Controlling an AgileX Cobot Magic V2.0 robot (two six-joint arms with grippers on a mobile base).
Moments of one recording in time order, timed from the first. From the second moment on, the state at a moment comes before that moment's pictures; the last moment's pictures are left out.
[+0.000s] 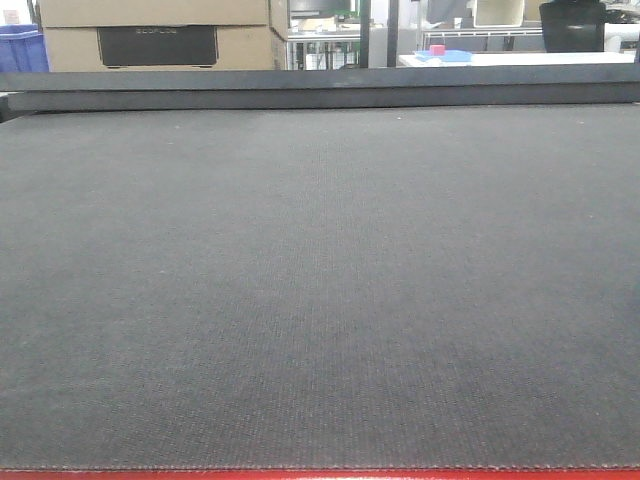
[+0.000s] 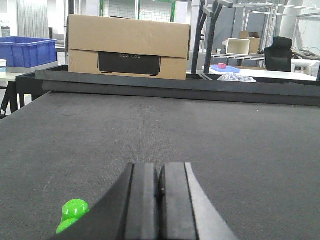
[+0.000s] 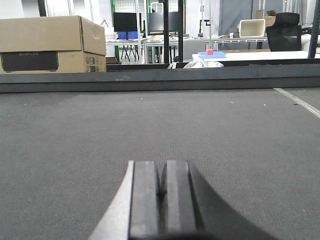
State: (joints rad) left arm -0.06 0.01 0.00 0.01 -0.01 -0.05; right arm -0.04 0.00 0.00 0.09 0.03 0.00
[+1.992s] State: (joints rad) left arm -0.06 0.85 -0.96 0.08 0.91 -0.05; right arm -0.04 0.80 -0.95 0.11 1.02 0.00
